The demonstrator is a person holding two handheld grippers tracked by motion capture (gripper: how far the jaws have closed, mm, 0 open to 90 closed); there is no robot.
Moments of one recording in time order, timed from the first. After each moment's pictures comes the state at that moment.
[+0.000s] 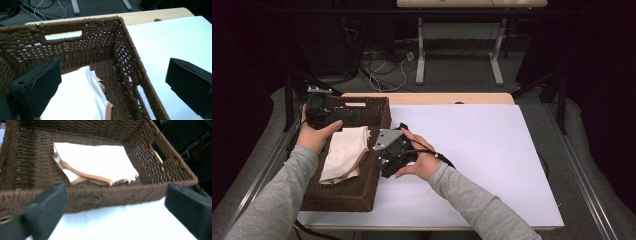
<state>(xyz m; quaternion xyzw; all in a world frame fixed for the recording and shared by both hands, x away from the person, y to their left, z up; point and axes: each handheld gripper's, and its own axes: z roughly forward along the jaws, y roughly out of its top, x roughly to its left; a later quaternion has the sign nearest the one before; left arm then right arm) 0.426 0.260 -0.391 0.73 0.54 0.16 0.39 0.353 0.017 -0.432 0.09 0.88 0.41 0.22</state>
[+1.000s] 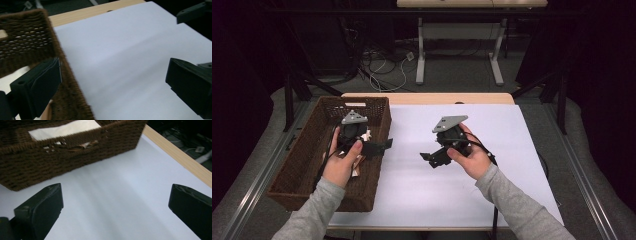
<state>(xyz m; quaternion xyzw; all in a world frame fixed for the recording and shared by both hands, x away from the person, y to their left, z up) 0.350 0.170 -0.402 0.79 0.43 0.15 0.42 0.364 -0.114 -0.427 0.26 0.86 0.41 0.17</state>
